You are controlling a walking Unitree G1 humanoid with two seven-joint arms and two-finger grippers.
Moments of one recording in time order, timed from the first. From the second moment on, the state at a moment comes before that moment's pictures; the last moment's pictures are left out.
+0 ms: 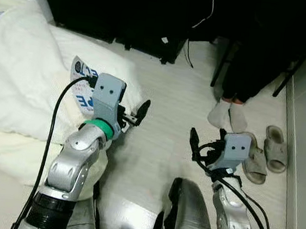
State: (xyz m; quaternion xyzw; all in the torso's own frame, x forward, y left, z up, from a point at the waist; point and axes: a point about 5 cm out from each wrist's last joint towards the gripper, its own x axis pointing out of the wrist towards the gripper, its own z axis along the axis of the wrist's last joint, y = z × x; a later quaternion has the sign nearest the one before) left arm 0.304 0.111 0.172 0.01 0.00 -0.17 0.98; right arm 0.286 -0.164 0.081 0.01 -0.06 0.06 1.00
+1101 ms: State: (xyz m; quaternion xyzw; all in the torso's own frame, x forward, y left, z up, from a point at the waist) left arm 0.308 0.101 0.155 0.02 0.01 -0.16 0.99; right arm 0.289 -0.165 0.077 0.01 -0.04 0.05 1.00
